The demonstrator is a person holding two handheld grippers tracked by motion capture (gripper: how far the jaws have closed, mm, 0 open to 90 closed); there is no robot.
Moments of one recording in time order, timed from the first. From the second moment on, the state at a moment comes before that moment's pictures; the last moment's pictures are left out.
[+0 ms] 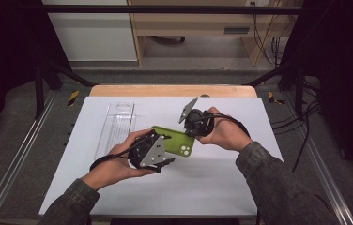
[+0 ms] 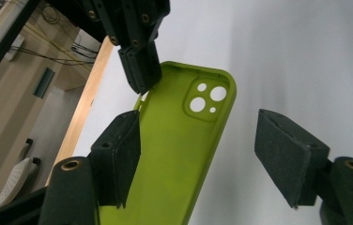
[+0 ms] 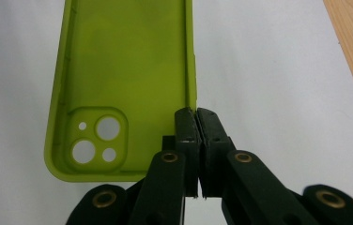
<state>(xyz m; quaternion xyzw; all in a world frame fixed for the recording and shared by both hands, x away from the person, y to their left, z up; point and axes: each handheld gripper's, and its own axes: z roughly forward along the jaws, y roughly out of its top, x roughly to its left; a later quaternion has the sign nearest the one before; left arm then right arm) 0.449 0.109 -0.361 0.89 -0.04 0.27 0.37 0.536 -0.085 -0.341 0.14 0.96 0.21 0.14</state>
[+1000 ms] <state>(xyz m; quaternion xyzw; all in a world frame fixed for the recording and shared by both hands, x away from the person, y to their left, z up) 0.450 0.101 -0.362 0.90 -0.07 0.25 0.35 0.537 -0.081 -0.338 0.13 0.96 0.21 0.14</state>
